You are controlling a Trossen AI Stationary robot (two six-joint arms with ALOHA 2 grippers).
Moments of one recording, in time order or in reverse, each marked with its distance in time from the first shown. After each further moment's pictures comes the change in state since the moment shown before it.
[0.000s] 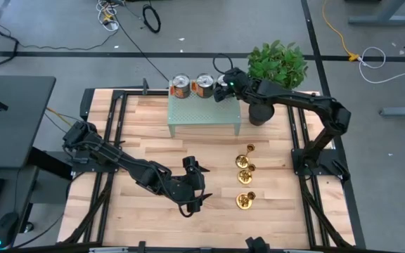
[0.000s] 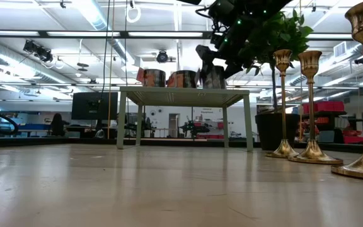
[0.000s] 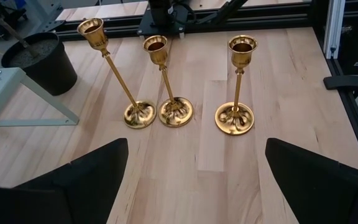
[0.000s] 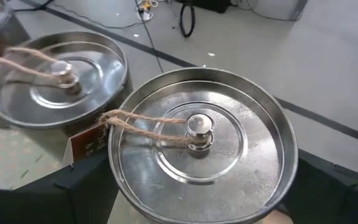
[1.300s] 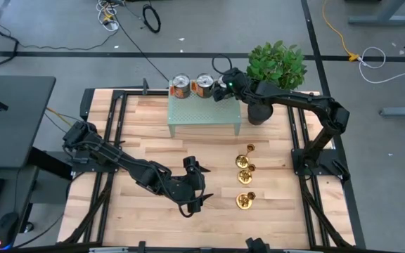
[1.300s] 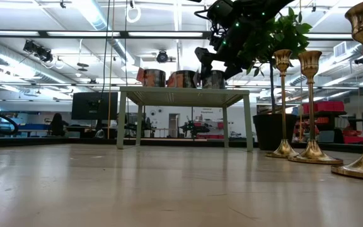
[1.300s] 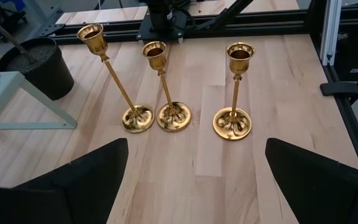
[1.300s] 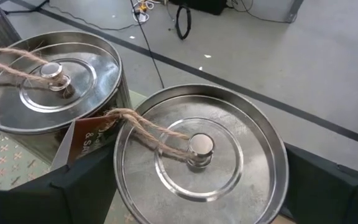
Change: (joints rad) left arm 0.000 0.000 0.000 0.021 0.000 0.000; right arm 0.005 0.018 0.000 0.015 0.019 0.002
